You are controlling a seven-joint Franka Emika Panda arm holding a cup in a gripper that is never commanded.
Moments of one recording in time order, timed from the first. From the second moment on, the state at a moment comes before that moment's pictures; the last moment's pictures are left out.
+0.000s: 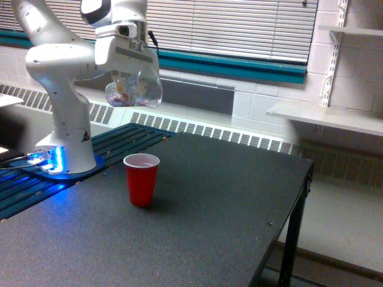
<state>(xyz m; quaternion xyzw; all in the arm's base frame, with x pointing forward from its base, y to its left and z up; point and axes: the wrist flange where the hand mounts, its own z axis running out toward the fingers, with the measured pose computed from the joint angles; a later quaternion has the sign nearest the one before) 0.274 -0.076 0.411 0.89 -0.42 0.16 0.08</state>
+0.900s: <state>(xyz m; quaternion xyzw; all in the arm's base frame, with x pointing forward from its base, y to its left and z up) 0.263 -0.059 0.404 0.90 -0.41 0.12 0.12</state>
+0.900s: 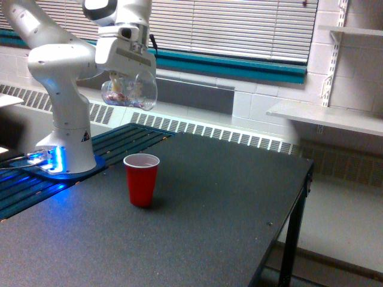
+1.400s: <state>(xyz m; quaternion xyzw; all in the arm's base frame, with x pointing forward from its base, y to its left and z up) 0.262 -0.063 0.387 0.89 -0.42 0.10 0.13</state>
